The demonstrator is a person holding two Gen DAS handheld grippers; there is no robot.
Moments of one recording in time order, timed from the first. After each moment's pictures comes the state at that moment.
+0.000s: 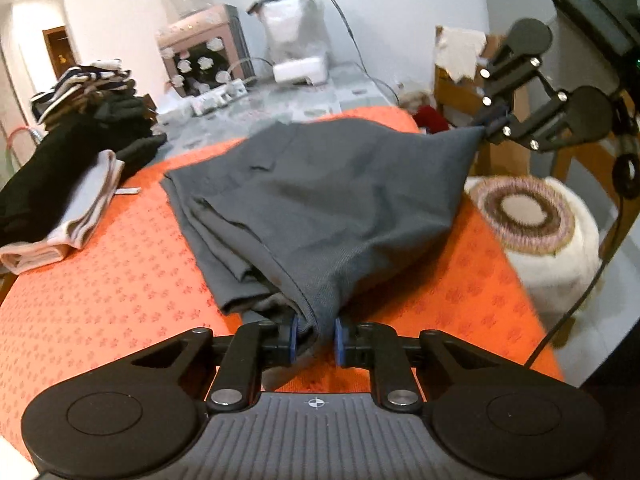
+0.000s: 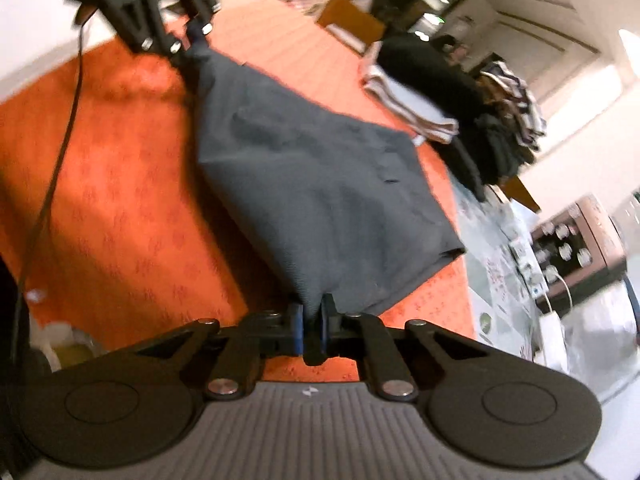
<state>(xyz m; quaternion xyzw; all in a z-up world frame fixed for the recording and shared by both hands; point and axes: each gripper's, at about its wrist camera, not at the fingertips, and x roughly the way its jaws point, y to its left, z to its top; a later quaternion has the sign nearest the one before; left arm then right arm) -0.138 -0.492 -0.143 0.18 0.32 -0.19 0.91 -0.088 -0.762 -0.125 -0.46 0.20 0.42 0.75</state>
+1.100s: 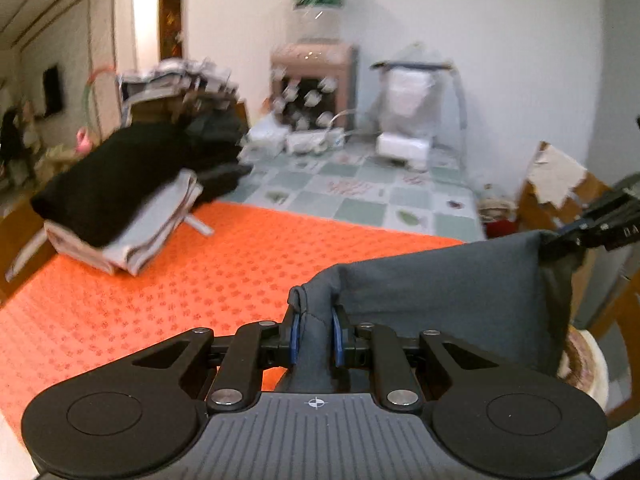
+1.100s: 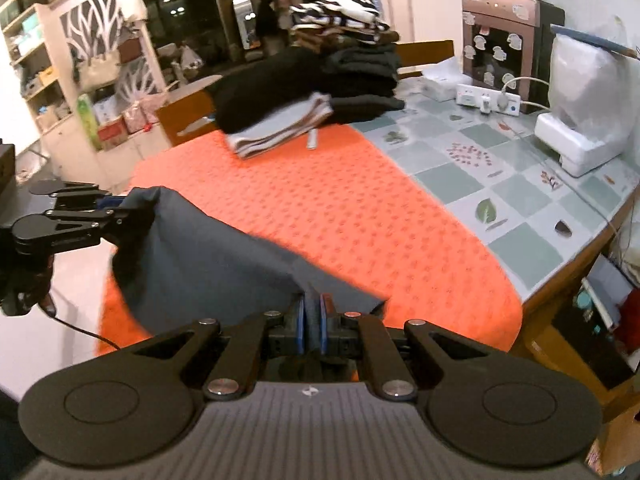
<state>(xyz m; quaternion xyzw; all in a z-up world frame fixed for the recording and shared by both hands) -0.026 -0.479 -0.052 0.02 0.31 -0.07 0.95 0.037 -0.805 -0.009 -0.05 0.40 0.36 0.84</state>
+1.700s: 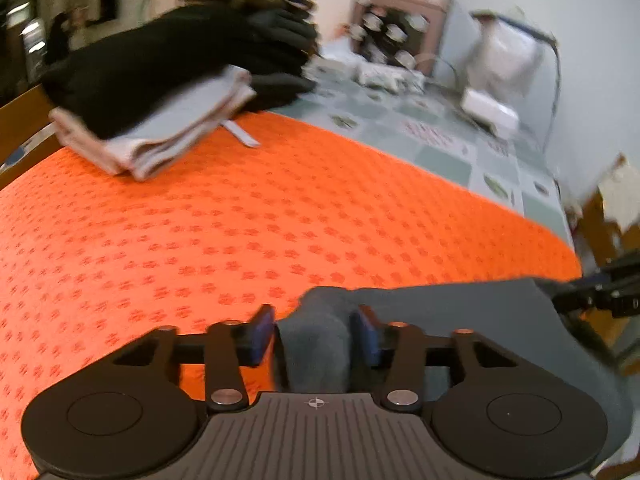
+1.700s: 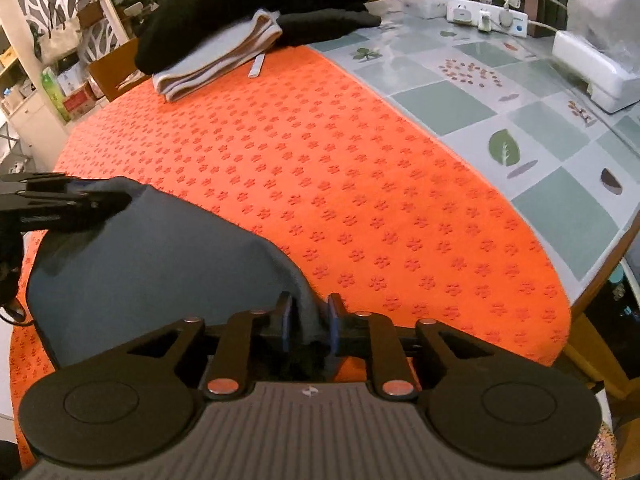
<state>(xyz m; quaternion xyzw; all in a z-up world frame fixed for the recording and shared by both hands) 0.038 -0.441 -0.128 -0.07 0.38 0.01 0.92 0.142 -0.763 -0.132 -0.06 0.47 0.33 0.82</state>
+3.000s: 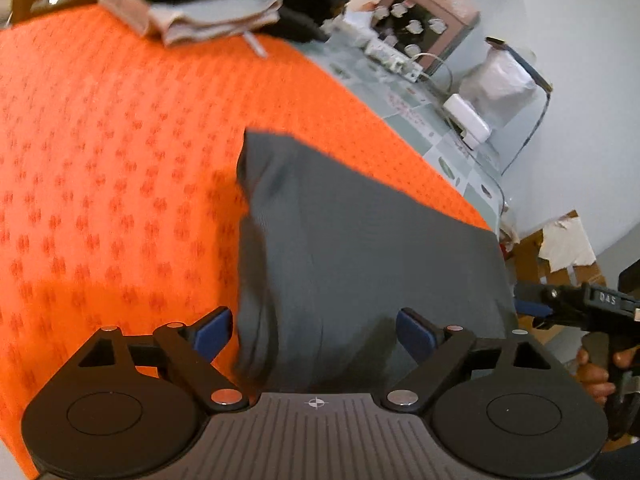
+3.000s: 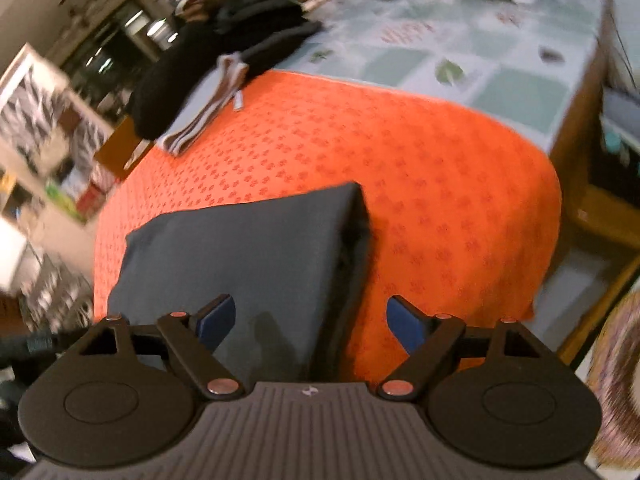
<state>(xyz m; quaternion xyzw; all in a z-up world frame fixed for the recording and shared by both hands) -0.053 -0.446 -0.155 -0.26 0.43 -0.03 0.87 0.077 -0.829 -0.137 0.15 0.49 0.29 0.81</state>
